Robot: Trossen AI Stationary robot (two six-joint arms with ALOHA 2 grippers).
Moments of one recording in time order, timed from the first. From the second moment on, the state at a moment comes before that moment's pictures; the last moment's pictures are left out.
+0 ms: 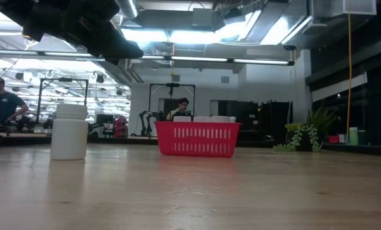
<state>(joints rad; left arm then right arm) 0.07 0.96 0.43 0.24 0.02 0.07 0.87 1.80 1.44 -0.78 0.42 1.25</state>
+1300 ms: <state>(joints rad) 0.07 0.96 0.43 0.24 0.02 0.05 0.87 1.80 1.25 -0.56 0.40 1.22</state>
